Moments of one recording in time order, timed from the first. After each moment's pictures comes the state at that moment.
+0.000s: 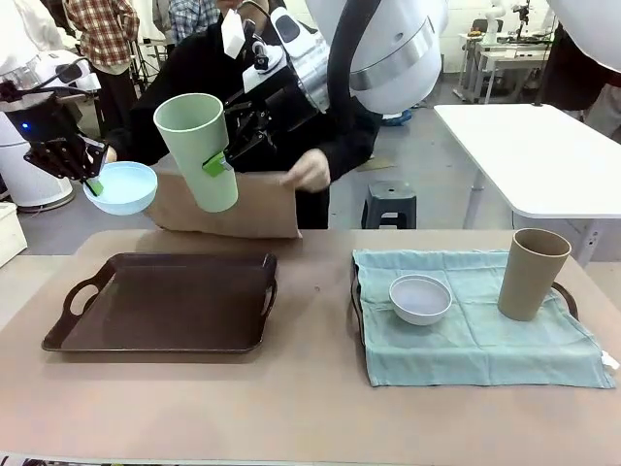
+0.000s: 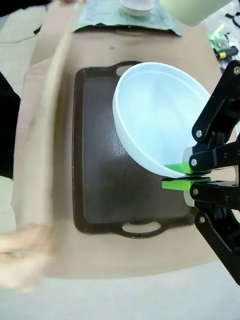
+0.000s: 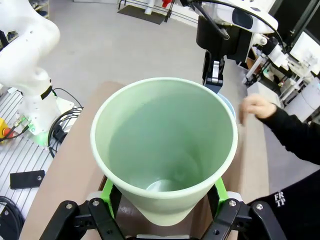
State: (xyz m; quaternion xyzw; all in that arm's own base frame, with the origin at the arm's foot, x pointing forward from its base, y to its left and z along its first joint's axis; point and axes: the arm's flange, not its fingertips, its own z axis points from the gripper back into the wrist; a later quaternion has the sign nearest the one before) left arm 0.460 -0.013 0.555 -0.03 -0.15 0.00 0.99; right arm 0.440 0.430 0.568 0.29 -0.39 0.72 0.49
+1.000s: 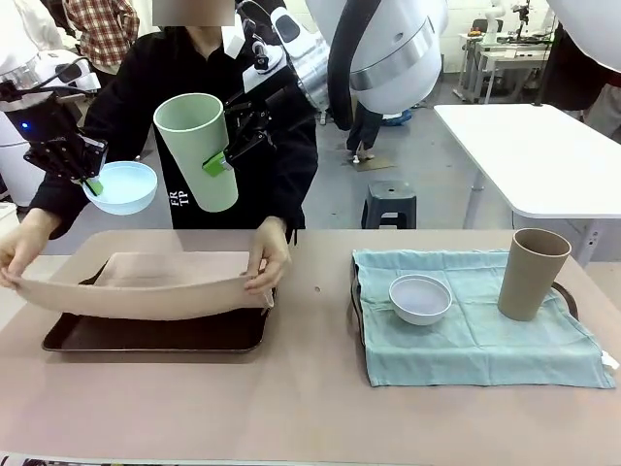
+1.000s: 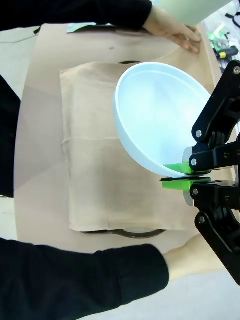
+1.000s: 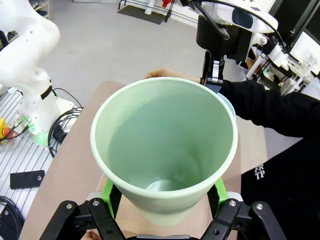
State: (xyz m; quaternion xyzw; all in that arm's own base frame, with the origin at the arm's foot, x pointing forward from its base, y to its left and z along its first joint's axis) left arm 0.460 -0.013 0.555 -0.03 -0.15 0.00 0.99; right arm 0.440 0.430 0.568 0.29 -0.39 0.72 0.49
